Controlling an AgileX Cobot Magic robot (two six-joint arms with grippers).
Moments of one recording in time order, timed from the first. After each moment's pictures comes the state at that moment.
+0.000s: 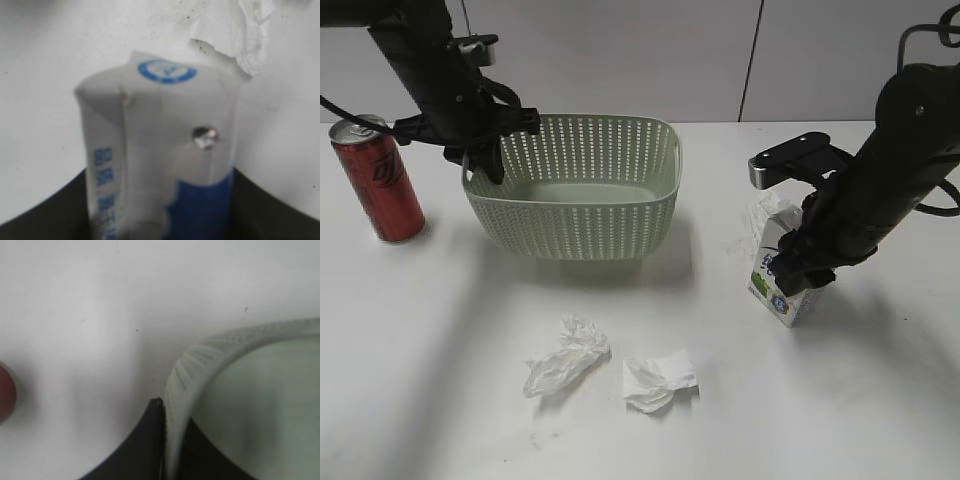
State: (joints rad) left arm -0.31 2.11 -1.68 -0.13 0.96 -0.12; right arm 0.37 1.83 -1.02 0.16 0.57 -0.30
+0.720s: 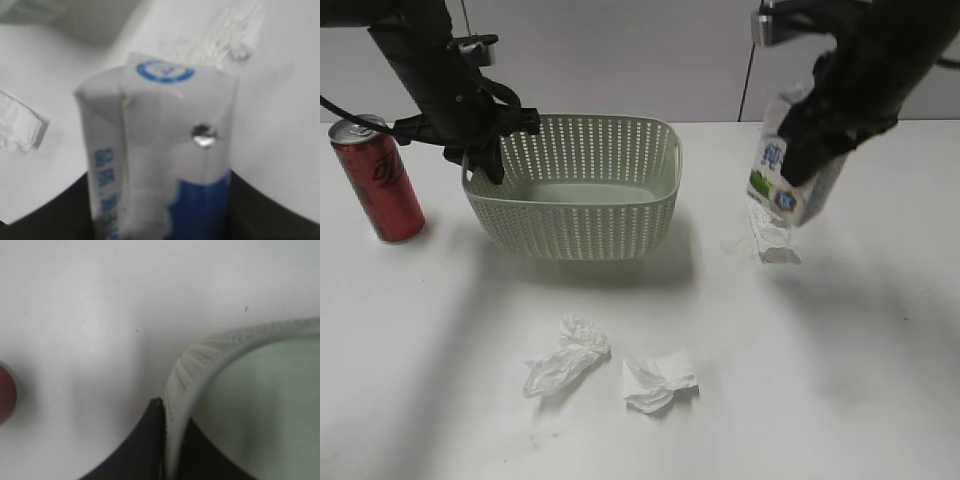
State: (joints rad) left arm -0.31 2.11 -1.68 -0.13 0.96 -0.12; right arm 0.38 1.77 -1.44 0.16 1.04 -0.30
